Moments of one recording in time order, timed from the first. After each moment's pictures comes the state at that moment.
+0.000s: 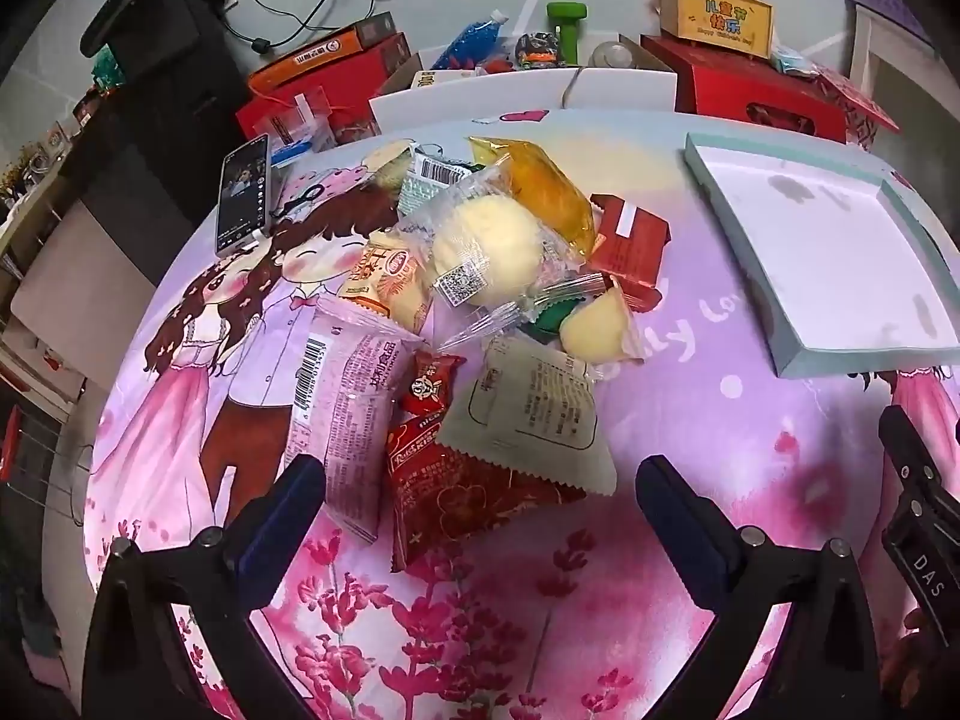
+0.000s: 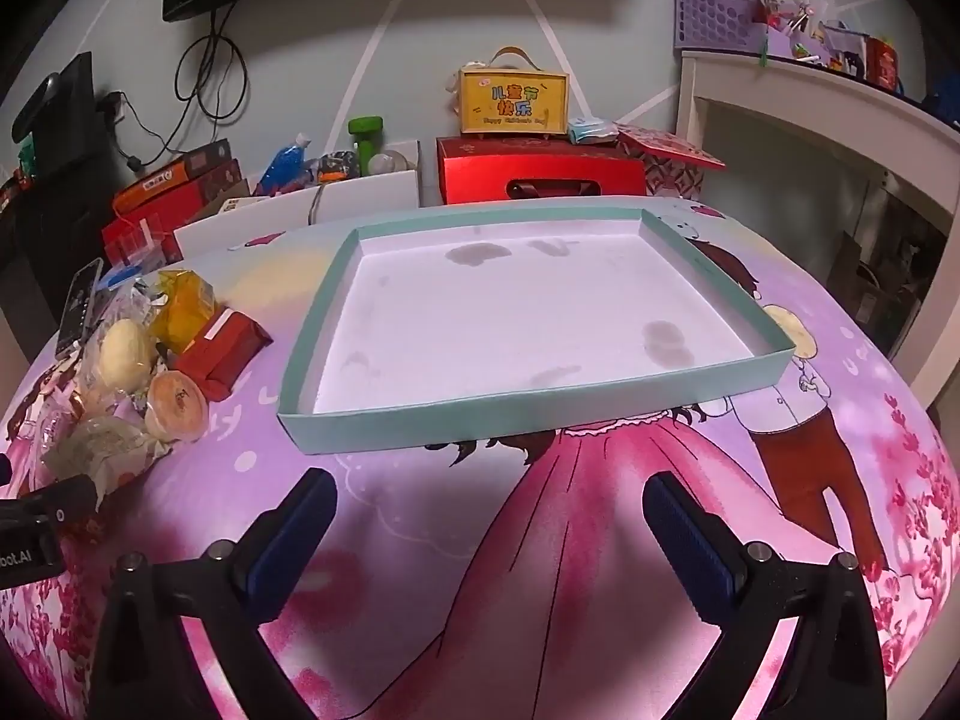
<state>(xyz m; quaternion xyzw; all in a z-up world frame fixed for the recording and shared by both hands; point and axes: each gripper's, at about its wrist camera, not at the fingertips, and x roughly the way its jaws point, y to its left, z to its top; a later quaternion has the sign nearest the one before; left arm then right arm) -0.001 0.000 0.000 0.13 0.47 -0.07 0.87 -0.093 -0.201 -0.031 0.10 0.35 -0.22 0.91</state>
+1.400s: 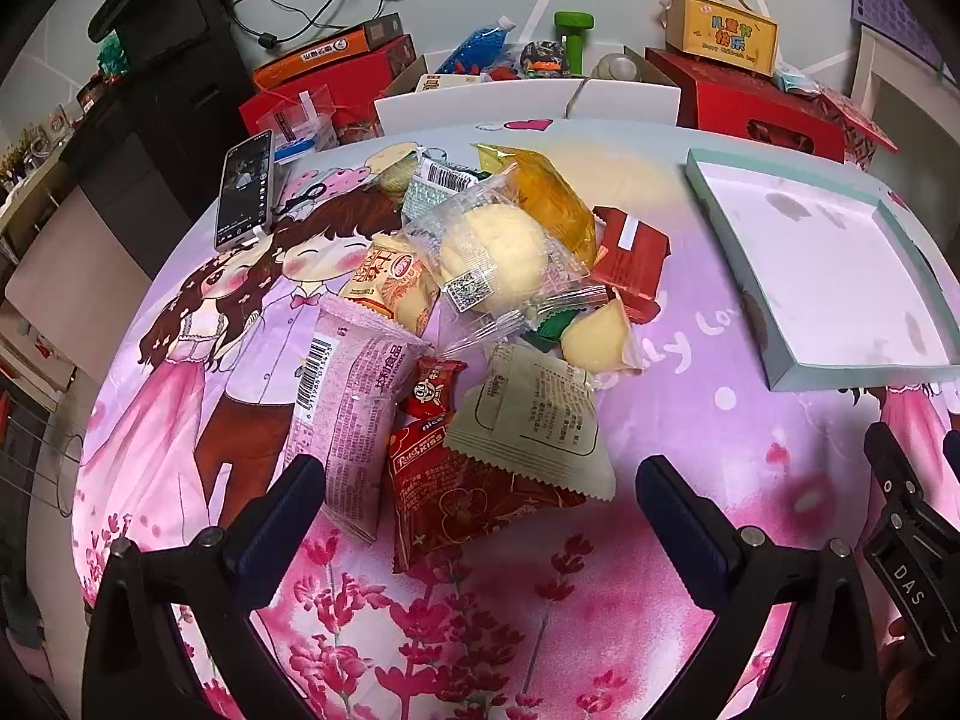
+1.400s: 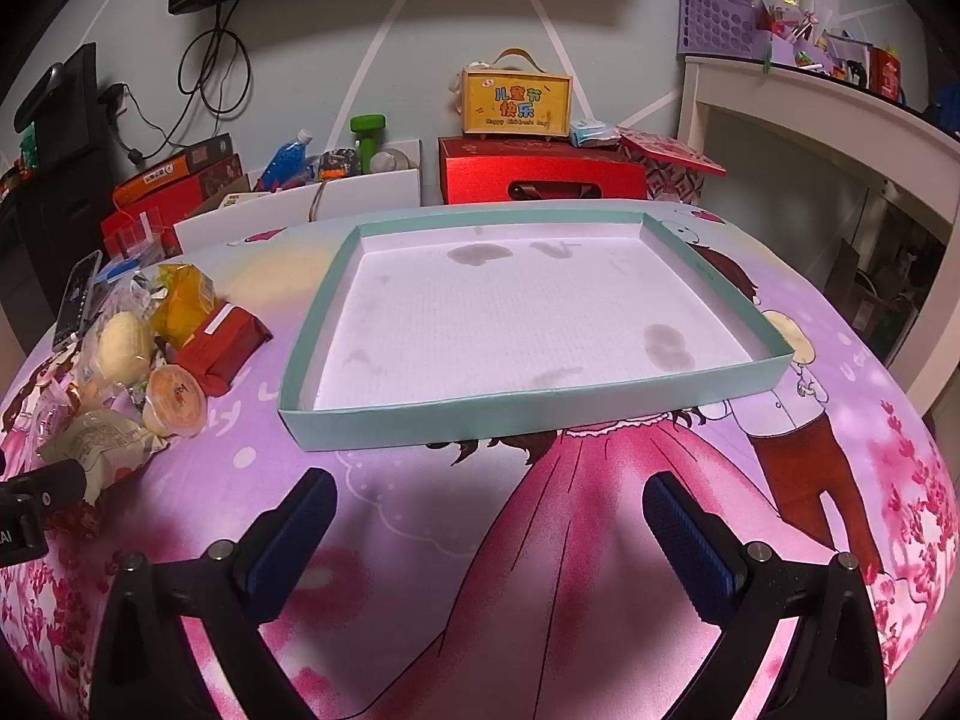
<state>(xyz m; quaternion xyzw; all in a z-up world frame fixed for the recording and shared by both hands) 0.002 0.002 0.003 0.11 0.46 -0.07 0.88 -0.093 -0.200 -0.031 0.09 0.35 -0.22 0.91</state>
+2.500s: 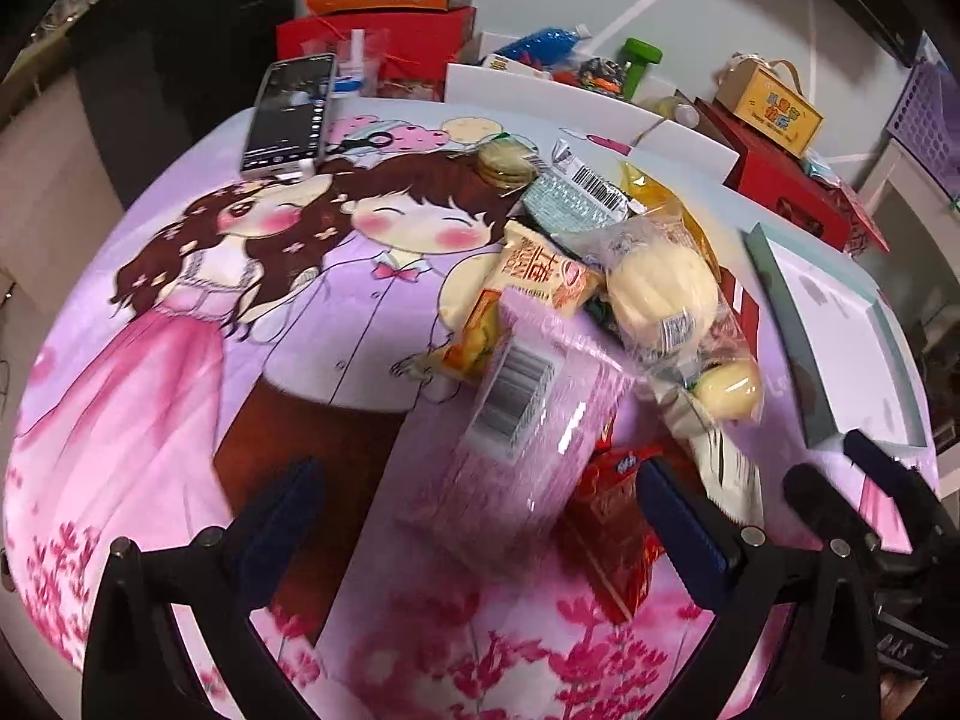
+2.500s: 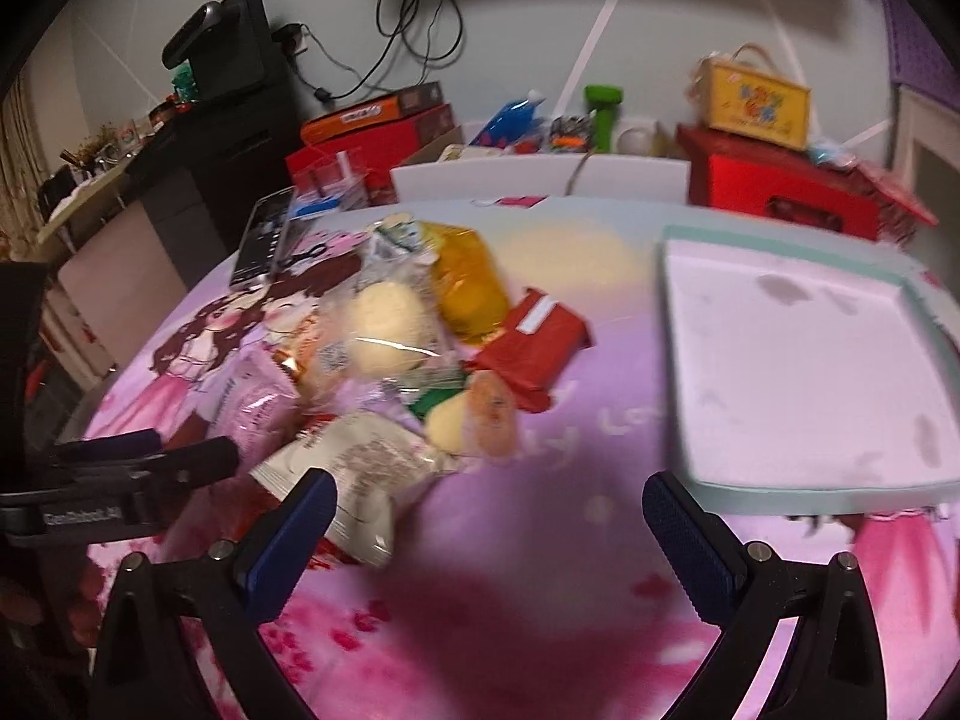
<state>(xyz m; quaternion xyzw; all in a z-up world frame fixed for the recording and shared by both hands) 0.056 0.114 -0.012 -0.02 0.49 -0.12 0.86 -0.012 -0.092 -0.018 0.09 0.38 0.01 0.92</state>
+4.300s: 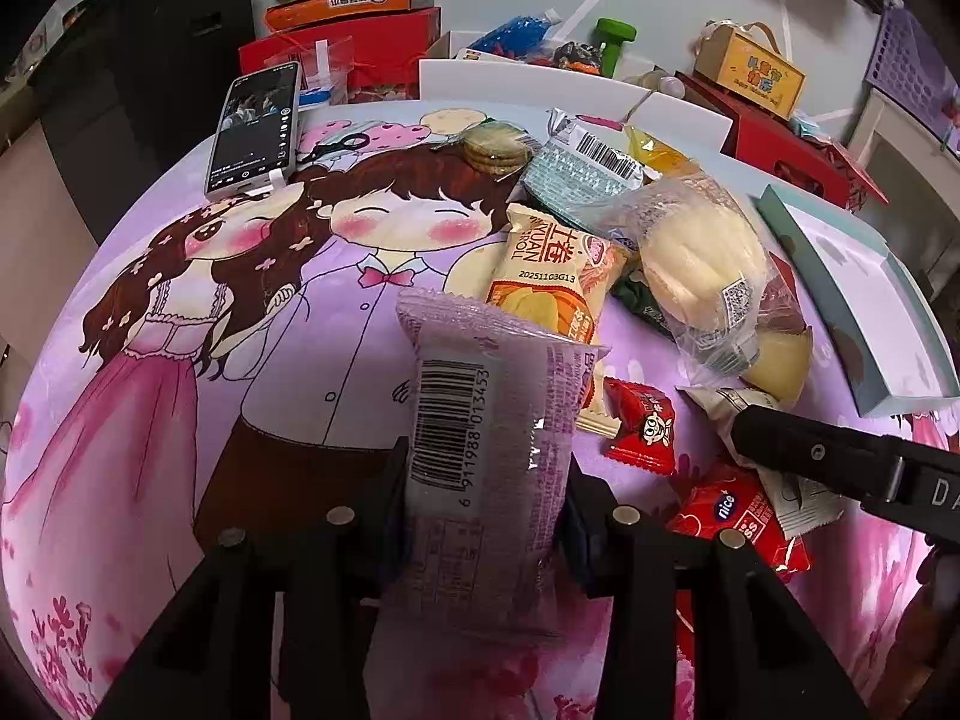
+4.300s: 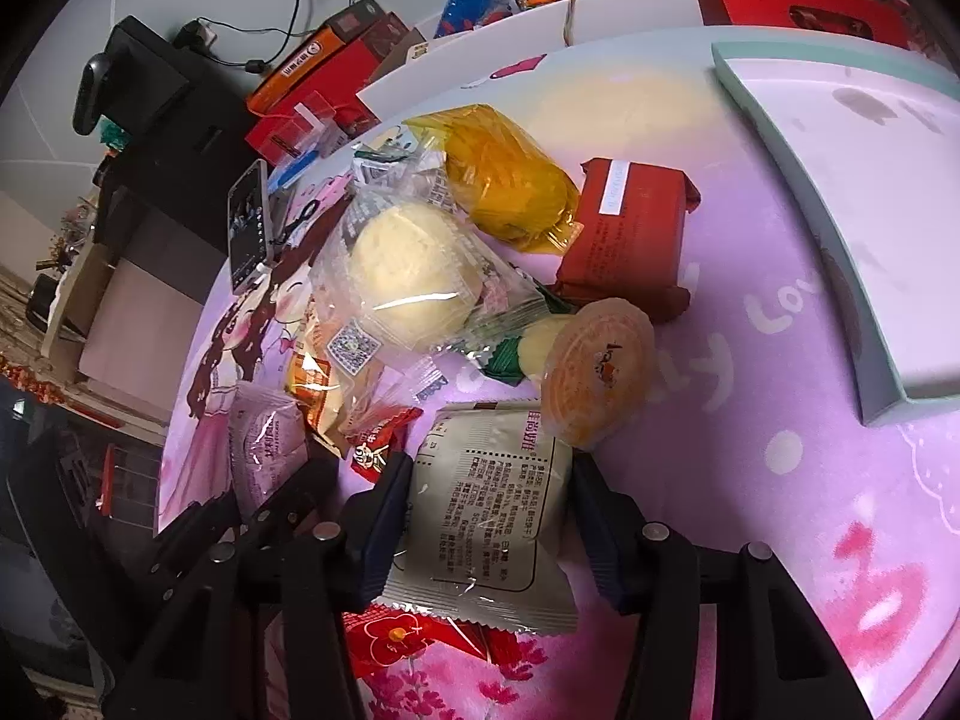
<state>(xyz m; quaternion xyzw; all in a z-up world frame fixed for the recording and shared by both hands) 0.069 0.109 -0.045 0.04 0.48 -0.14 0.87 0.043 -0.082 -0.054 0.26 0.50 0.04 0.83</state>
